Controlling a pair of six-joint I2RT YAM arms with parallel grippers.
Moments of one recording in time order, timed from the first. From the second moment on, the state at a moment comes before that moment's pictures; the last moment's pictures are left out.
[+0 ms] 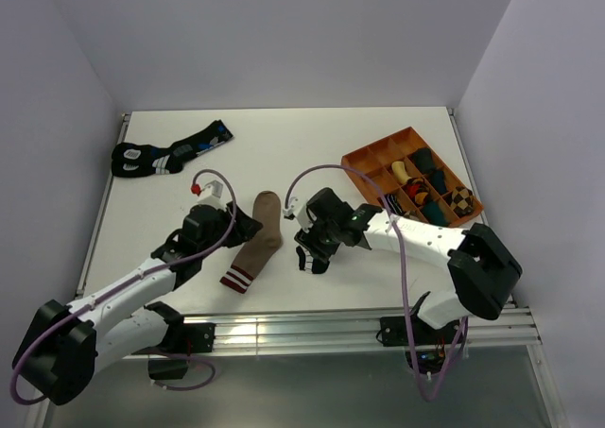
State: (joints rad) left arm -0.54 0.99 0.43 0.10 0.02 -0.81; right arm 0.84 1.45 0.88 -0.45 -0.13 -0.17
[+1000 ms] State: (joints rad) left arm -0.56 1.38 0.43 0.23 -0.03 -0.94; right arm 0.84 1.64 0.94 -0.43 -0.13 -0.17
